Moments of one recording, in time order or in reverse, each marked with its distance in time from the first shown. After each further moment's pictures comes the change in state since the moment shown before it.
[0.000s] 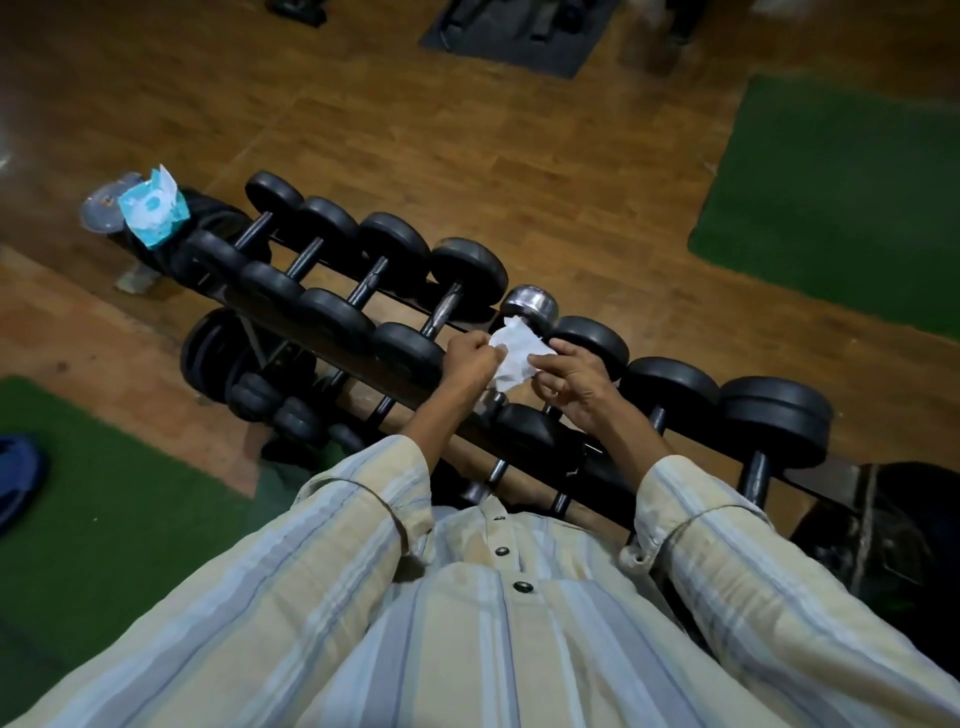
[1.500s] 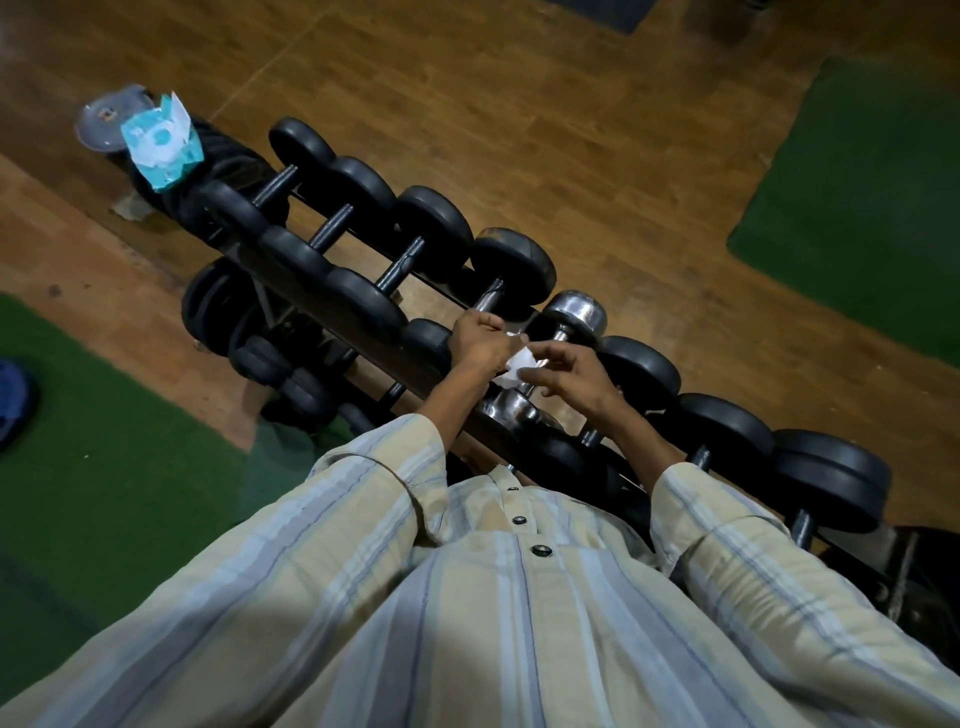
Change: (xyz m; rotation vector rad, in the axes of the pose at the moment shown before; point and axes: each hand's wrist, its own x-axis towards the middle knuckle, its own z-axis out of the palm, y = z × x) left_hand 0.067 0.000 -0.036 -0.261 0.097 -0.127; right_hand 0.047 -0.001 0.049 -0.814 -0.268 -0.310
